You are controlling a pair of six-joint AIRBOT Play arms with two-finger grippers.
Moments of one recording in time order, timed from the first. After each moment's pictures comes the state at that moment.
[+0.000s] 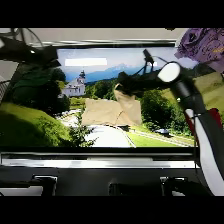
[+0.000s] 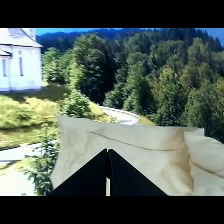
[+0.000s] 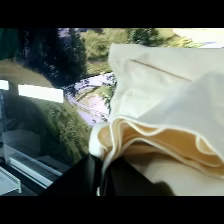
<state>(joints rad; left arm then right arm) -0.13 -1.53 2.05 1.30 -1.43 -1.85 0.36 -1.43 1.51 -0.91 1.04 1.91</state>
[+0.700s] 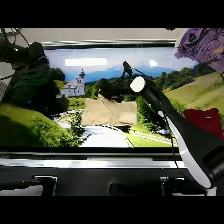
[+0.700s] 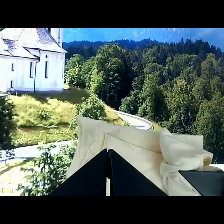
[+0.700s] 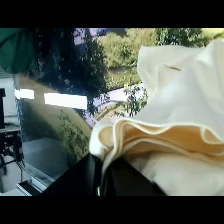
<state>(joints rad) -0.08 -1.50 2.05 1.31 -1.46 -1.85 0.50 -1.58 1.51 -0.85 0.80 1.97</state>
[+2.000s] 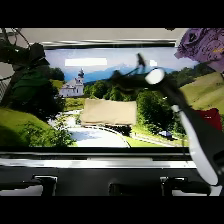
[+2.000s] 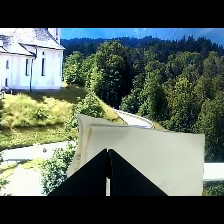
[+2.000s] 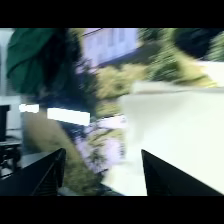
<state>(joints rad) -0.08 -1.50 2.04 1.31 -1.46 -1.85 0.31 -1.55 1.51 -0.80 0.89 1.80</state>
